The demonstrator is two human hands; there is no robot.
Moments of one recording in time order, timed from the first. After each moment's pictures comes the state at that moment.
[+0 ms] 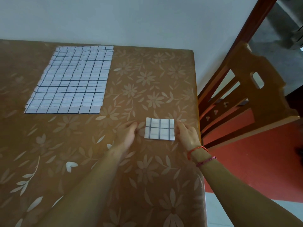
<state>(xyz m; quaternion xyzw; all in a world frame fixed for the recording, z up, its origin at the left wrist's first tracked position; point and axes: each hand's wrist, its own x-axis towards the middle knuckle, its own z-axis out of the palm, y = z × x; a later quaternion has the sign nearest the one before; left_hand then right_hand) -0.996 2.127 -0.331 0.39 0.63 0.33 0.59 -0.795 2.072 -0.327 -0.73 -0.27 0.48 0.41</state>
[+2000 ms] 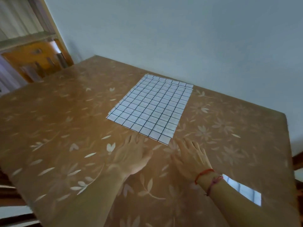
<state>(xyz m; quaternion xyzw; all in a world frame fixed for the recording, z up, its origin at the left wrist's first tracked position) -1.205 2.163 -0.293 0.70 0.70 0.05 0.11 -0.992 2.193 -0.309 -0.59 -0.80 0.12 0.05</state>
